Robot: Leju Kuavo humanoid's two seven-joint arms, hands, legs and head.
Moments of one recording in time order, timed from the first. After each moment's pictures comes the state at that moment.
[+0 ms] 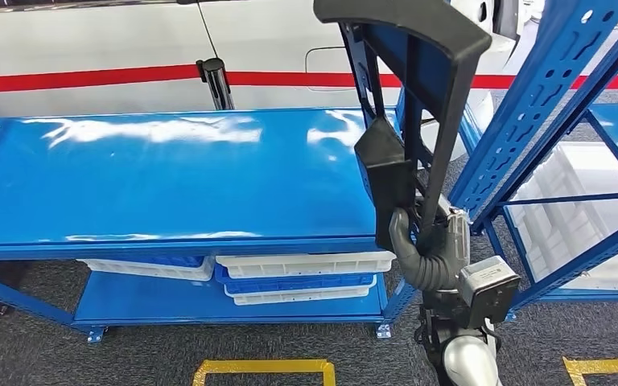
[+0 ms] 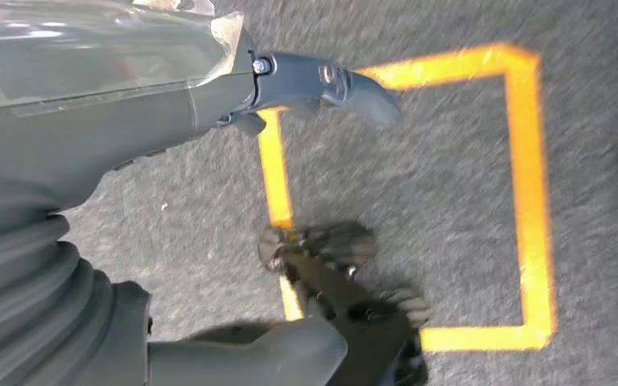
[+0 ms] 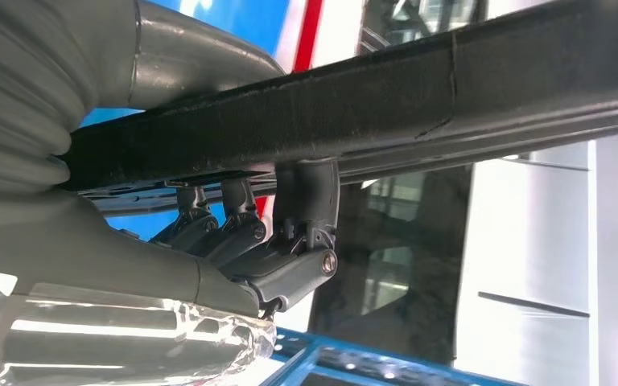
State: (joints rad) left arm -0.07 -0.10 1.23 -0.21 -1.19 -0.03 -0.51; right arm -0.06 -0.05 0.33 -1.94 0.11 -0.21 -0.27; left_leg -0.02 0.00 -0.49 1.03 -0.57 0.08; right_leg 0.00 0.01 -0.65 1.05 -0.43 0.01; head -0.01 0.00
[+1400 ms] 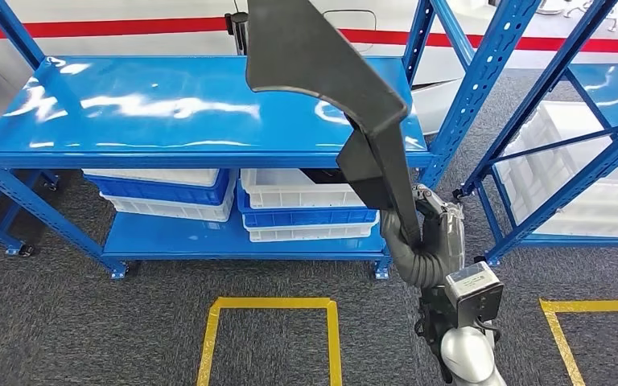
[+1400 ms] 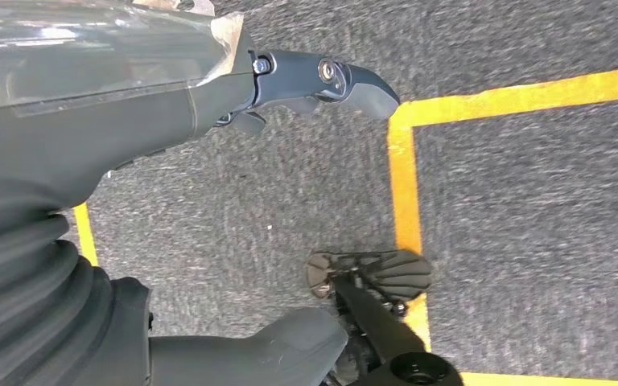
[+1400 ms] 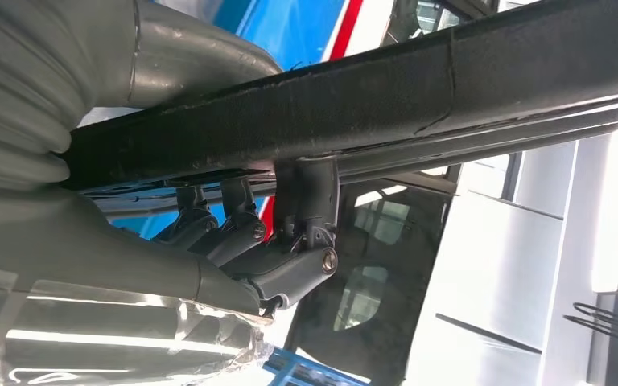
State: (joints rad) left arm -0.08 -0.11 1.22 -0.20 -1.17 0.00 -0.50; right arm -0.11 -0.07 0.33 -1.86 0.14 -0.17 -0.36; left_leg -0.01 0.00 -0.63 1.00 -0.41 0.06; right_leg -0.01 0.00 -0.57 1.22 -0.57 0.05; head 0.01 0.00
